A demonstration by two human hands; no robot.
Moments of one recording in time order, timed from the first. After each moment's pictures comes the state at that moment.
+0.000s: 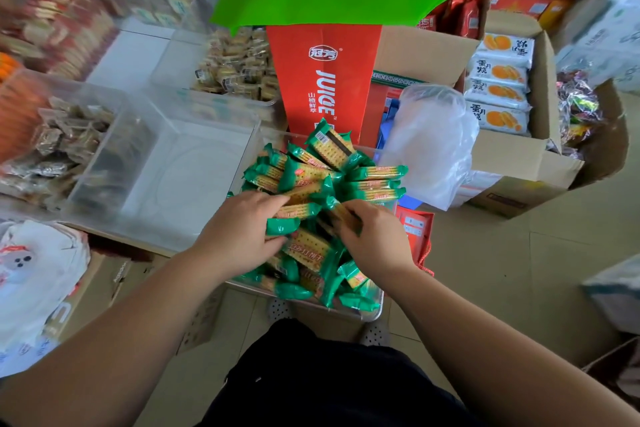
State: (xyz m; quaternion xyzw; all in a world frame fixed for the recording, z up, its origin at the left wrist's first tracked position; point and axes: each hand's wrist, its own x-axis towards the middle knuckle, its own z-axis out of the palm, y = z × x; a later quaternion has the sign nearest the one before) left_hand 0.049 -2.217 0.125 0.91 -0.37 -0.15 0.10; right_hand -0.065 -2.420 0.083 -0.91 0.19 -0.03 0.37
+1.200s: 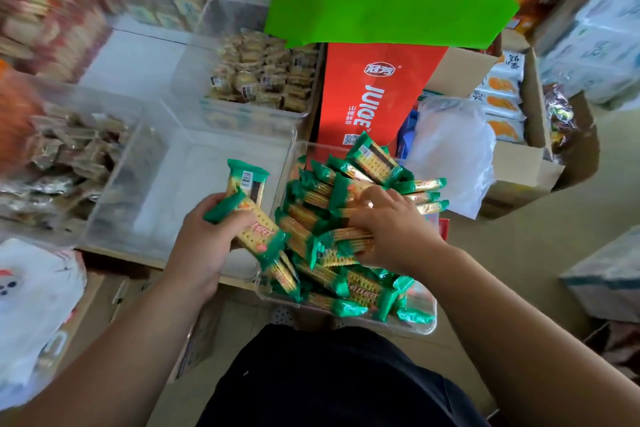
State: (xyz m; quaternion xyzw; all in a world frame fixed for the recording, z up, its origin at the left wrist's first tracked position) left_hand 0.108 -2.126 0.122 0.71 0.10 -0.26 0.65; right_hand 0.001 -2.380 0.138 -0.98 0.04 0.19 0.10
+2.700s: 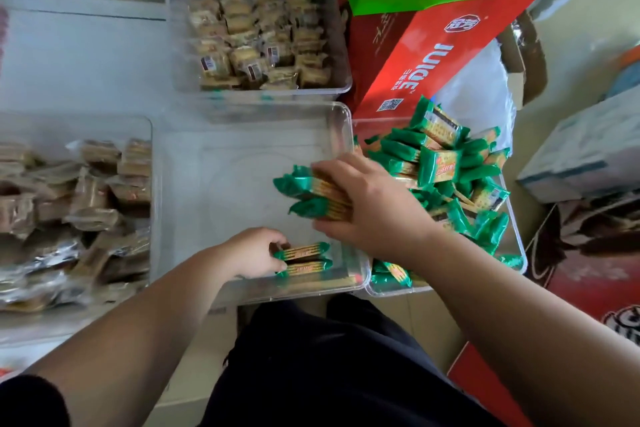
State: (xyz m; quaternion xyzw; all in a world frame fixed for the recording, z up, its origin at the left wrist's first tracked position) left_hand 0.268 -2.048 -0.022 0.73 -0.42 -0.54 0.04; right_hand 0.129 -2.212 0.142 -0.95 0.19 0.05 0.26
